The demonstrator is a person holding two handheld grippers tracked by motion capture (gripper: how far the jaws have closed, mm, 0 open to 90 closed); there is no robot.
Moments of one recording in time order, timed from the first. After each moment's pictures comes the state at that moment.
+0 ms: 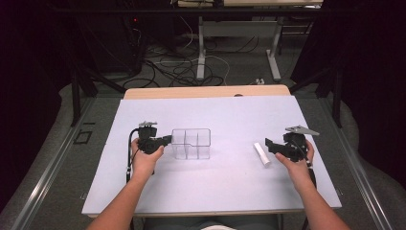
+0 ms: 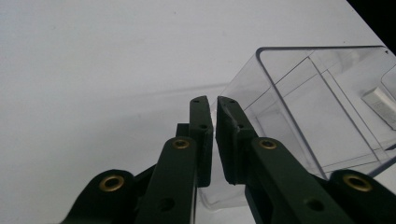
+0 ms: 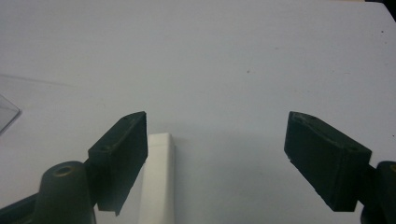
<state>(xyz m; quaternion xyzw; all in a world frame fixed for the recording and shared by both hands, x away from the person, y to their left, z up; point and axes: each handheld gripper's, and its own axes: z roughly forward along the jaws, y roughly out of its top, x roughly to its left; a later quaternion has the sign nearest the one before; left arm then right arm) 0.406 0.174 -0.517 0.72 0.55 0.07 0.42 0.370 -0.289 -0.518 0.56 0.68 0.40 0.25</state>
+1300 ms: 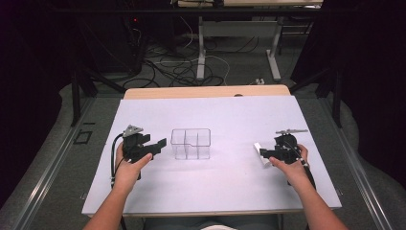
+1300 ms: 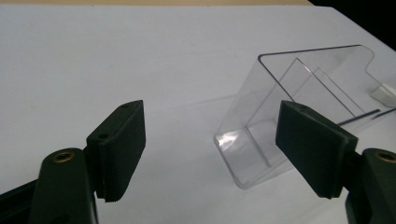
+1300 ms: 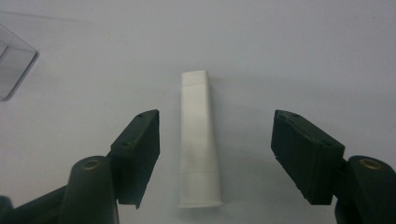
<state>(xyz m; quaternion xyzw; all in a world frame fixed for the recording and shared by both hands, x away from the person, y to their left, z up) 0.371 0.210 -0.506 0.71 0.52 0.13 0.46 0.368 -0.269 -0.522 0.60 0.72 0.32 0.15</state>
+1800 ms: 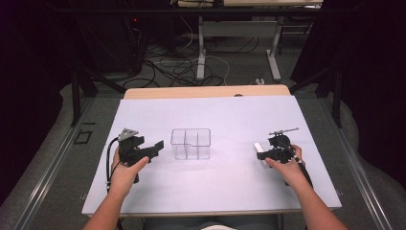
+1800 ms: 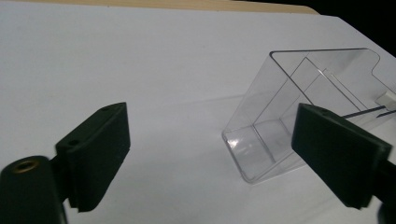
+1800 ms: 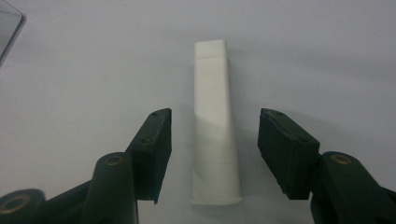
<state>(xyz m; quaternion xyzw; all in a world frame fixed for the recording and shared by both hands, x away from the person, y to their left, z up) 0.364 0.217 -0.509 0.70 0.52 0.17 0.46 0.378 -0.259 -0.532 0.60 0.74 0.27 0.10</state>
